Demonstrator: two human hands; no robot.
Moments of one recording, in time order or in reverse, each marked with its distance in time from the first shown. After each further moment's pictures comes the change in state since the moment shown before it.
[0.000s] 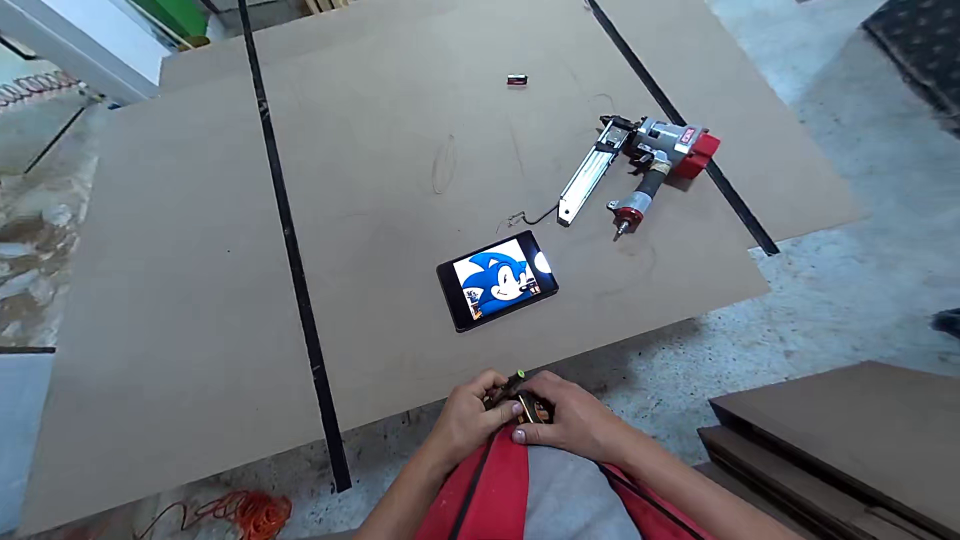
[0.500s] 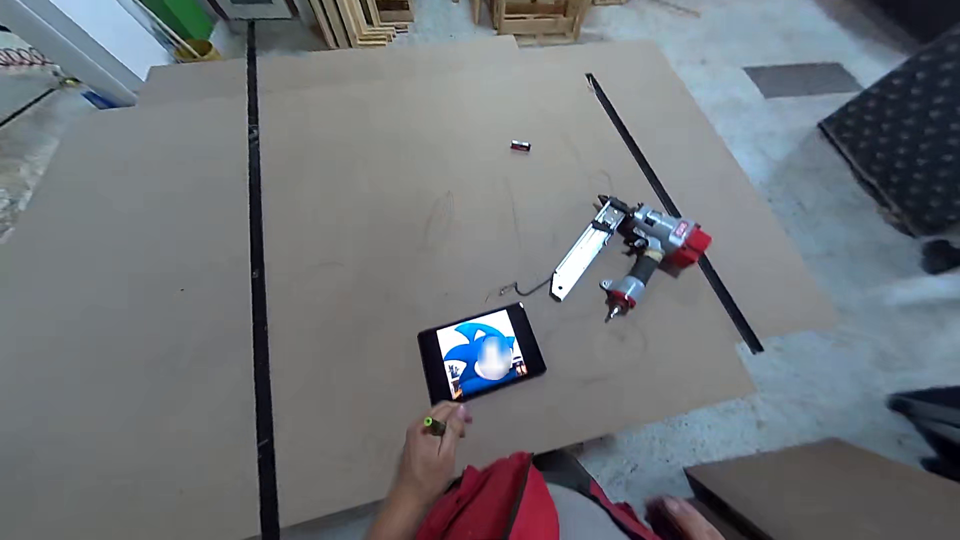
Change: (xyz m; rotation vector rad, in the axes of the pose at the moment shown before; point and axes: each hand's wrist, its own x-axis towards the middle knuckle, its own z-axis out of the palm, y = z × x) left_hand 0.087 -0.005 -0.033 0.124 0.469 0.187; right_hand -0.115 0.099 -0.077 0.600 0.532 0.475
